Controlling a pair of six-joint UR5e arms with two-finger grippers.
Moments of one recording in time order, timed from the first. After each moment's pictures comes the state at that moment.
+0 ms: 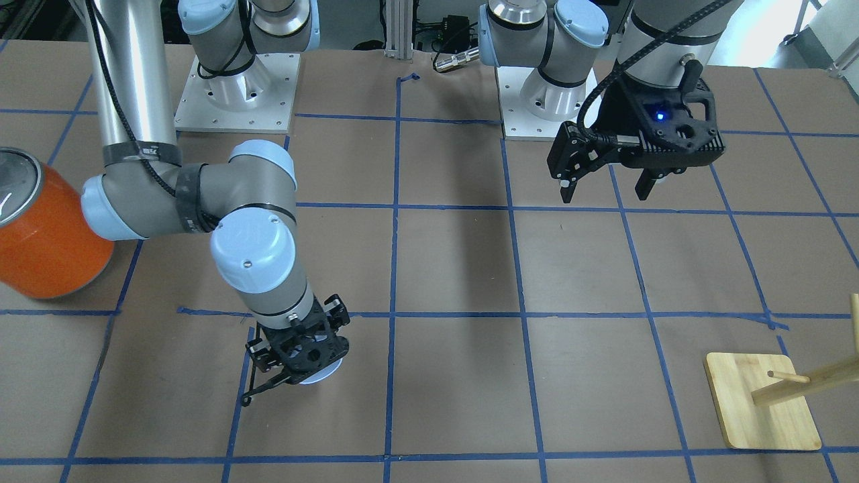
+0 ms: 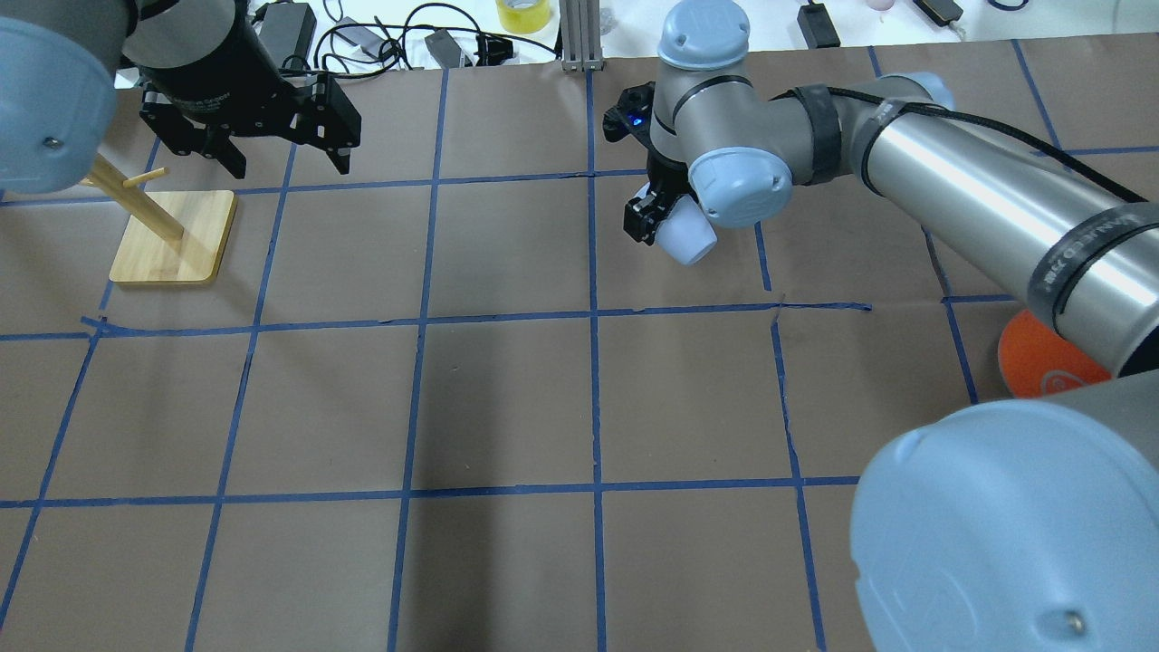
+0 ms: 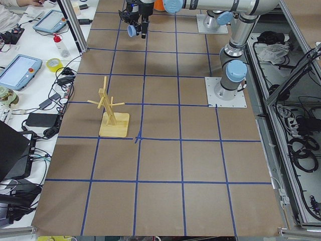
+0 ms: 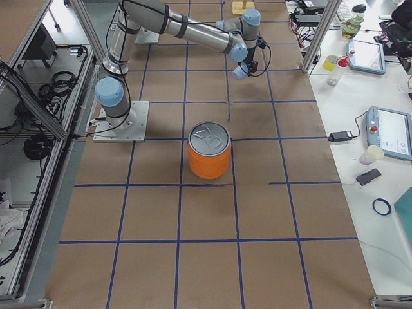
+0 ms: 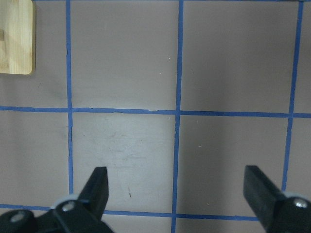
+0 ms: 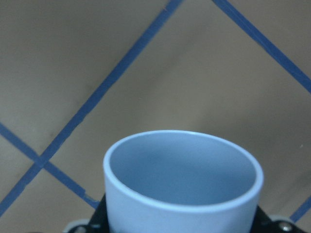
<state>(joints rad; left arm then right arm) -1.58 -1.60 -1.52 -1.45 1.63 -0.04 1.80 -1.04 1.49 -2.08 -1.57 -0.57</state>
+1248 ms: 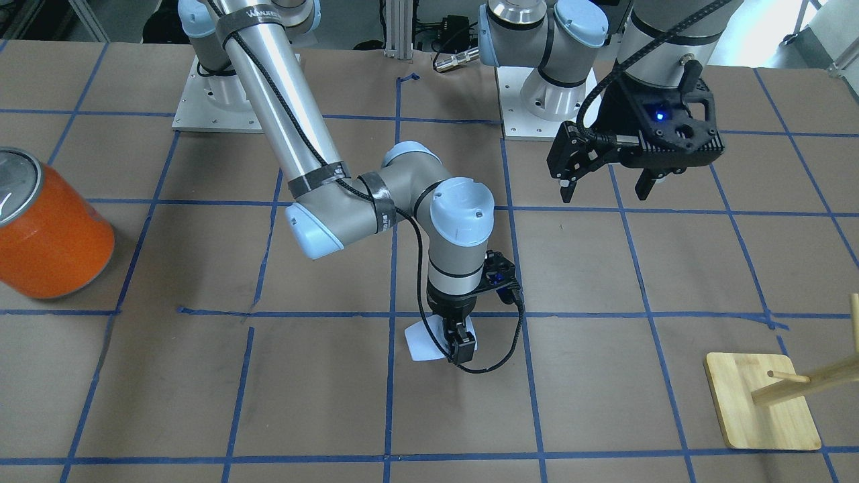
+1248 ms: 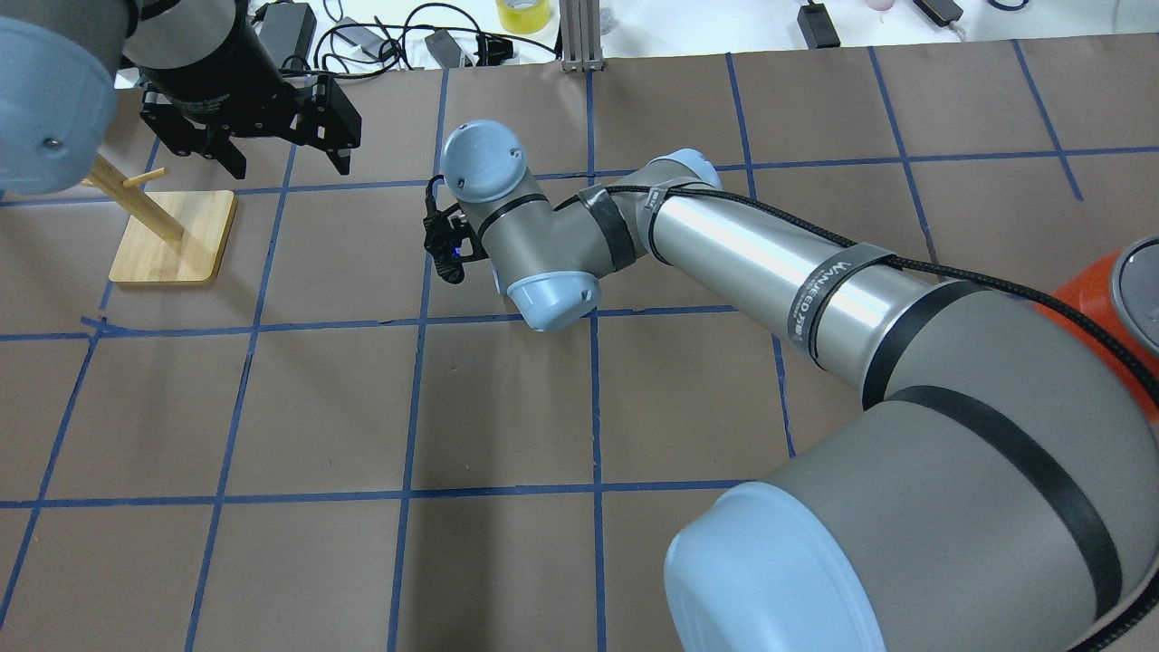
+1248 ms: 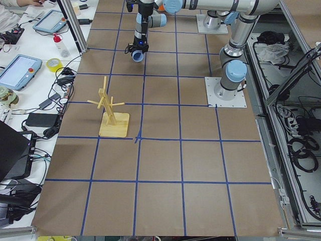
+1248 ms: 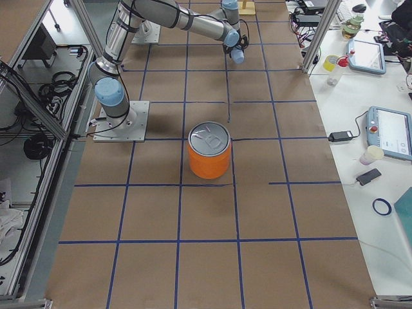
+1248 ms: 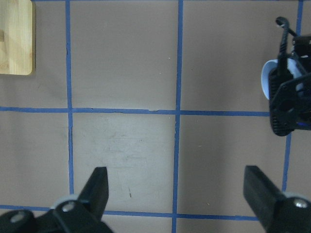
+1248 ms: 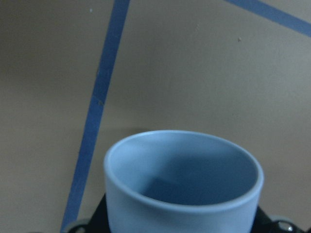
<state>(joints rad) -1.58 -1.60 -1.52 -1.45 1.63 -0.04 2.09 -0.86 1.42 -2.35 -1.67 -1.35</state>
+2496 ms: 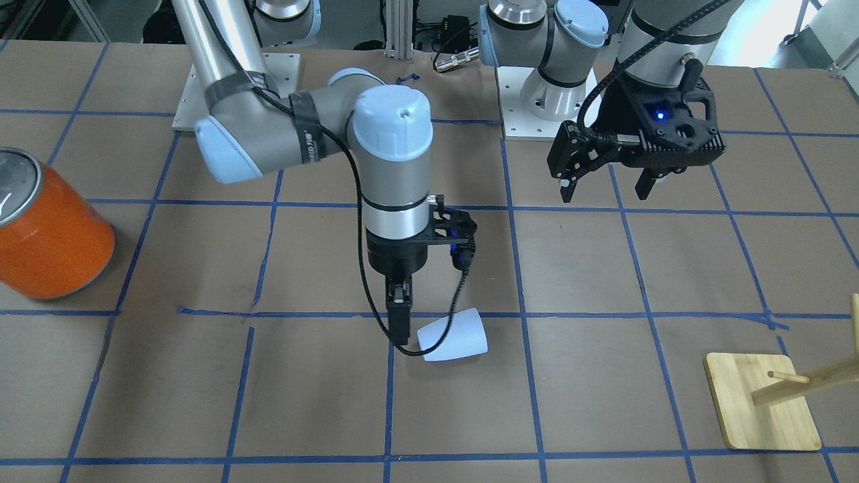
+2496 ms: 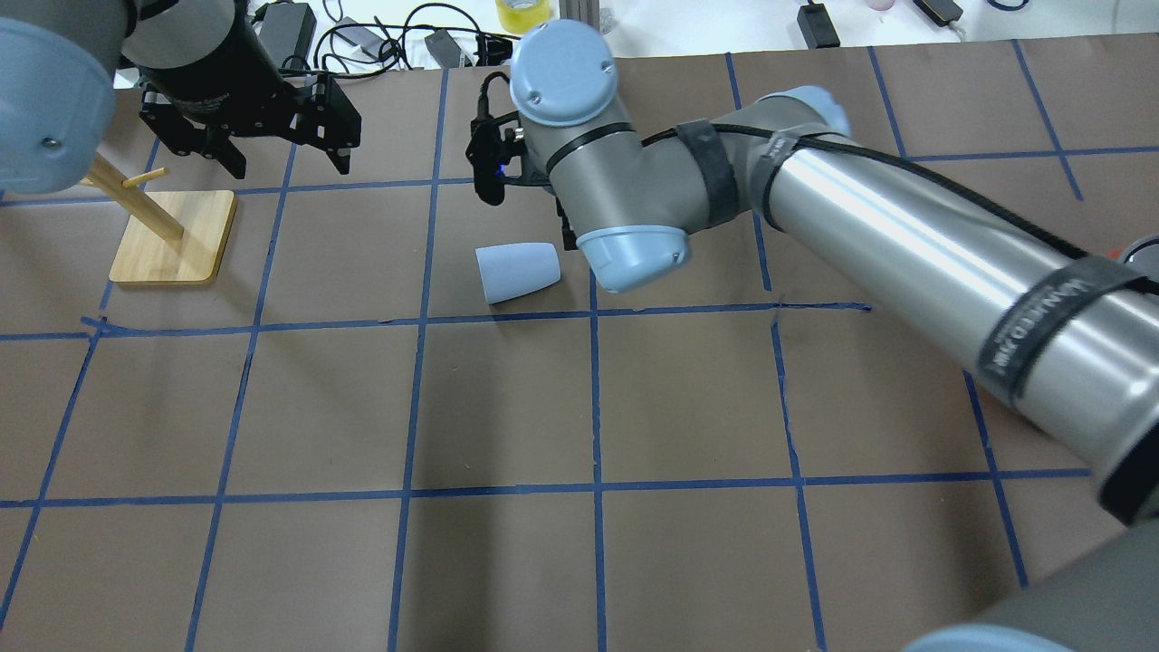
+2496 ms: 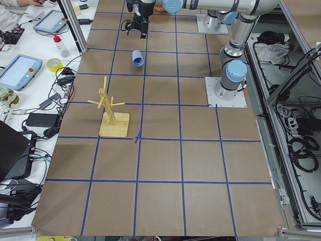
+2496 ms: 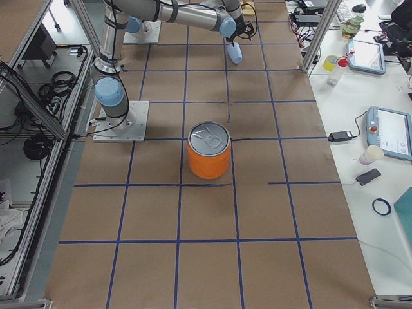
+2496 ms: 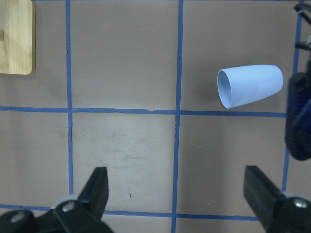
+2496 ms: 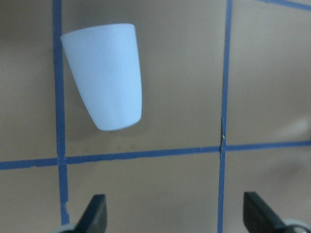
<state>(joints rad) -1.58 -1.59 -1.52 -1.45 1.63 -0.04 1.96 -1.17 1.57 -2.33 -1.67 -1.14</state>
